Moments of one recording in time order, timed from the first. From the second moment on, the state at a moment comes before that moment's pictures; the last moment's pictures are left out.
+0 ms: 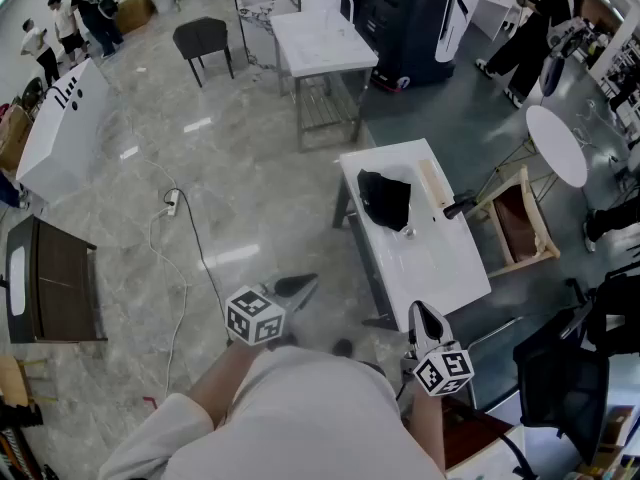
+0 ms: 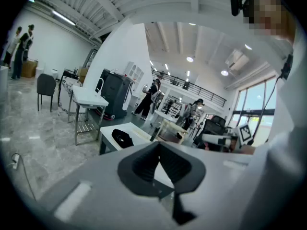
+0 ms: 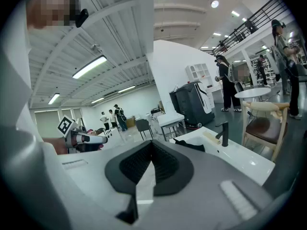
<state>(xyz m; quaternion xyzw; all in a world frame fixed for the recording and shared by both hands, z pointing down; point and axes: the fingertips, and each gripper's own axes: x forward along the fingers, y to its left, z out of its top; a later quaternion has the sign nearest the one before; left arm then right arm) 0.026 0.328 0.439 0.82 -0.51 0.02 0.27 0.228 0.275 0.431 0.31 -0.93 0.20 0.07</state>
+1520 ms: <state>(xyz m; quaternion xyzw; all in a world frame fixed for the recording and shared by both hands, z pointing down) -0.047 0.382 0.435 0.84 -0.47 0.01 0.25 0.160 0.348 0.432 0.36 -0.91 0.20 0.08</state>
